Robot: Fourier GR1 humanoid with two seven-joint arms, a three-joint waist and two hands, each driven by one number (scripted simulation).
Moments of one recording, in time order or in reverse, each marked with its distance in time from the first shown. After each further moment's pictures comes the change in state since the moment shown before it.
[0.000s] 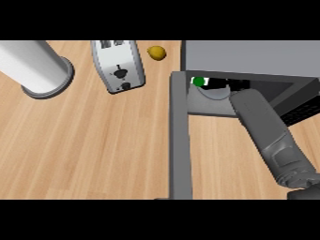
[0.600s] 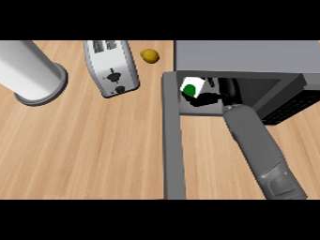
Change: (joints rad) left arm 0.064 -0.012 0.038 -0.026 0.021 -0.008 -0.009; right arm 0.213 0.074 0.096 -0.347 -0.049 0.181 0.078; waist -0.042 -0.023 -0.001
